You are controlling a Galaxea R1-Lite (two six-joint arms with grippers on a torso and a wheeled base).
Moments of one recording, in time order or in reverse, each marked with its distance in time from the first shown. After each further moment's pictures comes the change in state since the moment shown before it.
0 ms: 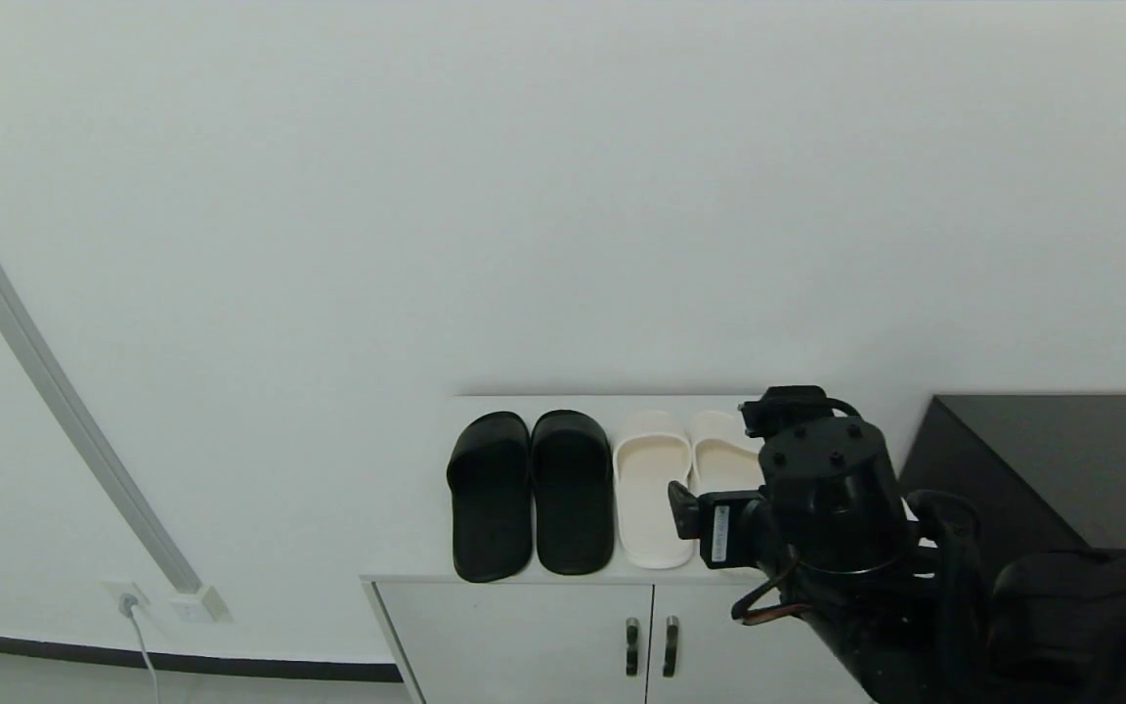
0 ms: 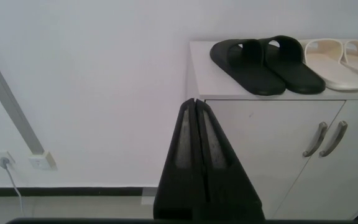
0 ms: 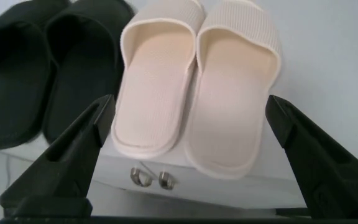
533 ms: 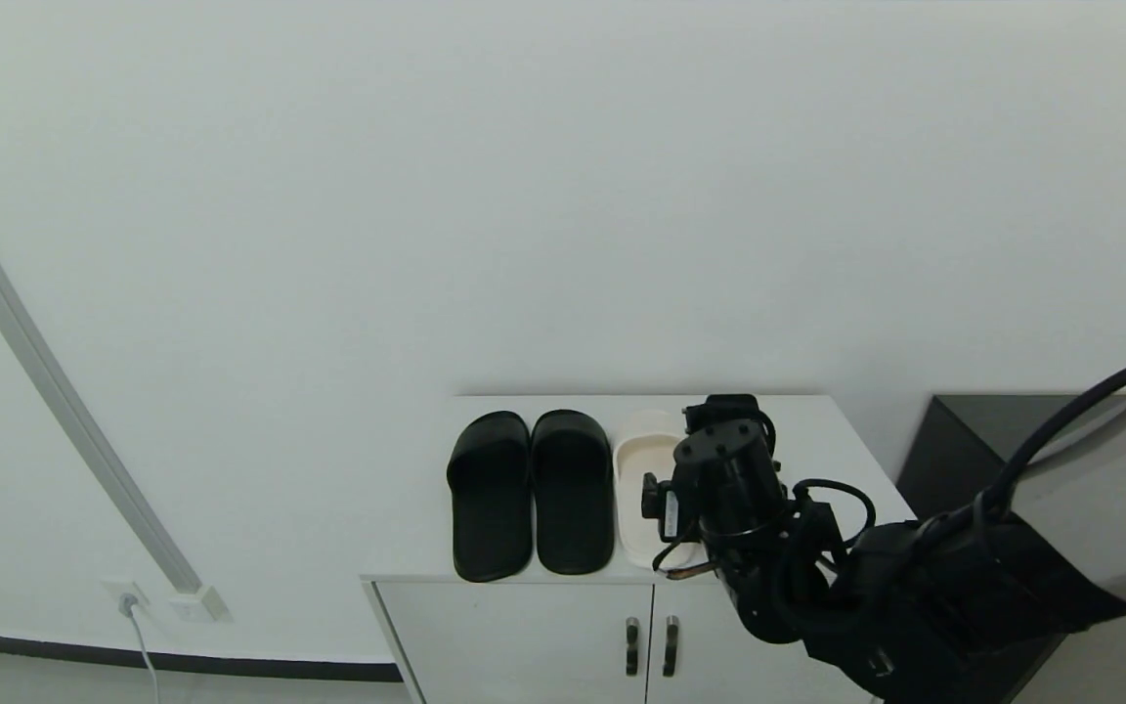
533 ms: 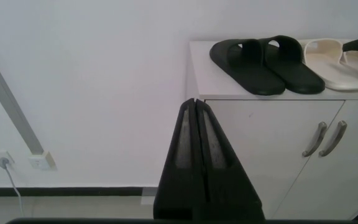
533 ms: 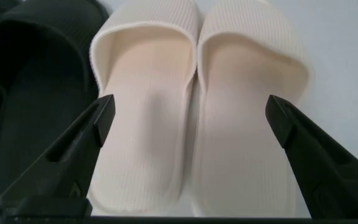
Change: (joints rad) left arm 0.000 0.000 0.000 0.000 0.000 -0.001; right arm -0.067 0.241 -0.183 -0.025 -0.034 -0.003
